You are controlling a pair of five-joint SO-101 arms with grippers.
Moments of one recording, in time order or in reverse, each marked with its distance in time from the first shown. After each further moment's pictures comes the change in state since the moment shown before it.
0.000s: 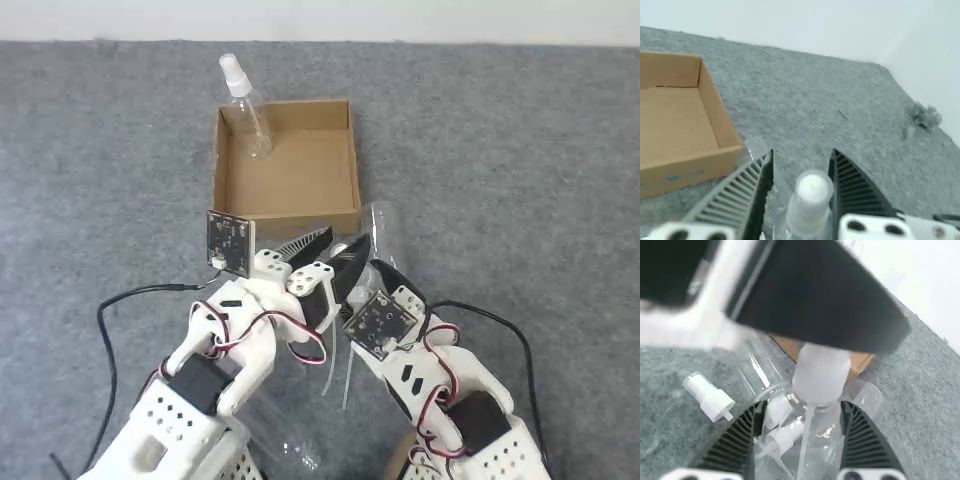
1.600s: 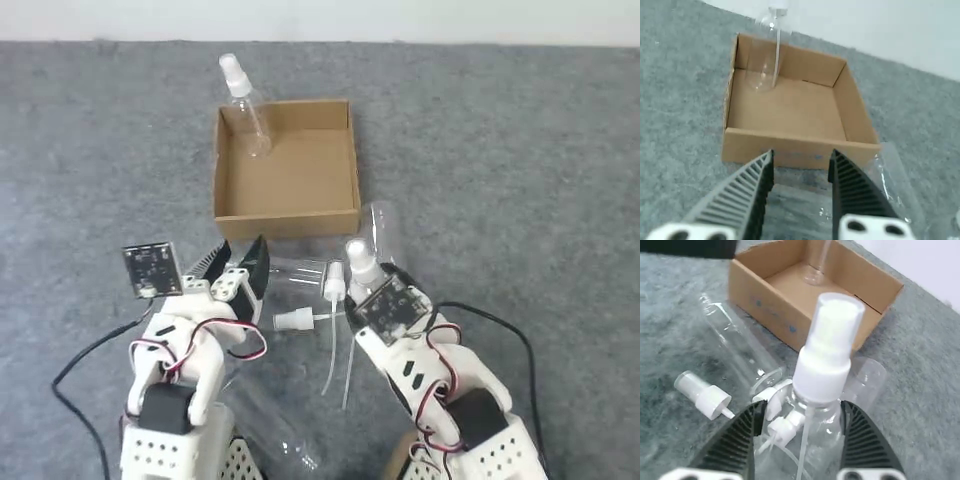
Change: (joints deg) left arm -26.1 -29.0 13.8 21.4 -5.4; right arm 2.9 0.0 1.9 0.0 -7.3
